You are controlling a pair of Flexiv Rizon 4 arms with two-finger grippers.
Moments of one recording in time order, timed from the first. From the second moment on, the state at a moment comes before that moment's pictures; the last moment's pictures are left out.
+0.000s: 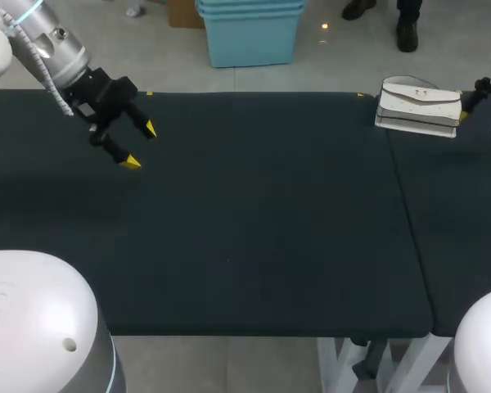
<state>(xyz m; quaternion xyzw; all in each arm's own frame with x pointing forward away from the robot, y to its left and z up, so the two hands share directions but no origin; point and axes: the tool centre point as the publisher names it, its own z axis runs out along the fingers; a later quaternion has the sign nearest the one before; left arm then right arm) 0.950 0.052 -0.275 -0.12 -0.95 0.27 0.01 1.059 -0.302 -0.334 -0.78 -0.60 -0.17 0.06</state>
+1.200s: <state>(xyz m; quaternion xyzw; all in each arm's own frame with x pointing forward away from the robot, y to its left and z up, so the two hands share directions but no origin) 0.950 0.052 -0.275 -0.13 -0.95 0.27 0.01 1.147 -0.287 -0.351 -0.80 -0.58 -0.16 0.05</state>
